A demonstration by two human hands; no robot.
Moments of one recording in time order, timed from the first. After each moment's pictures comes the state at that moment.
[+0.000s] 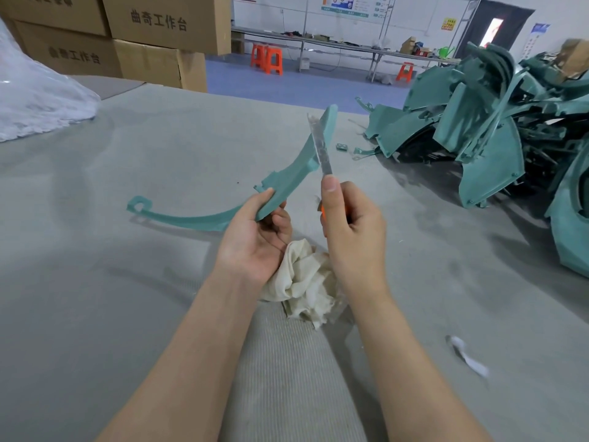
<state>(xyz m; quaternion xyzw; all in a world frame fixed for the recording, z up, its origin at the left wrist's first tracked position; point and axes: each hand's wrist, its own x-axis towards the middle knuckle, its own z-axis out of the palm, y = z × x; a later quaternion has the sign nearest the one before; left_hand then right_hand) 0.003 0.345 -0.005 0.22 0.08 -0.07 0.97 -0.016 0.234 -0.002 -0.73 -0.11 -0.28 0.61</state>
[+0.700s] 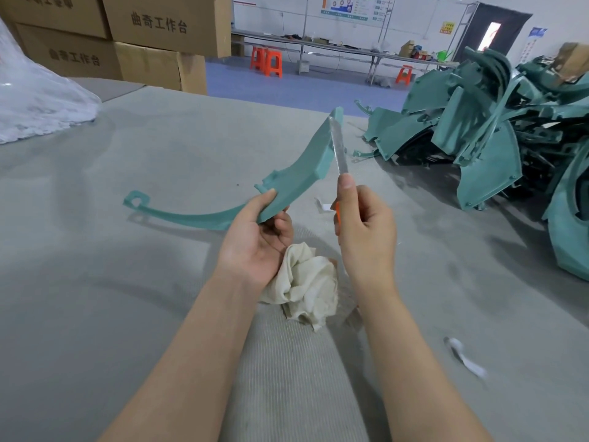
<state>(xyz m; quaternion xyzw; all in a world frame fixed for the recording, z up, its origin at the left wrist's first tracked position) -0.002 0.343 -0.001 0.24 0.08 -0.06 0.96 -0.008 0.223 -0.001 -0.74 -0.04 -0.28 0.61</state>
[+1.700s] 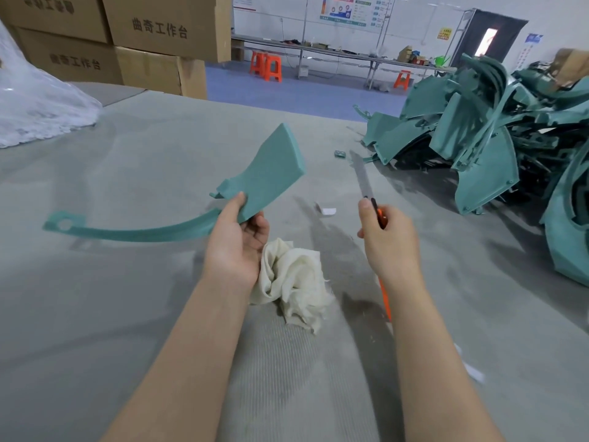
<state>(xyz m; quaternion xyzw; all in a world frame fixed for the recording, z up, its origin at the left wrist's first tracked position) 0.006 0.355 -0.002 0.25 0.18 0.06 0.95 0.010 0.177 -0.008 -0.86 0.08 -0.21 0.47</state>
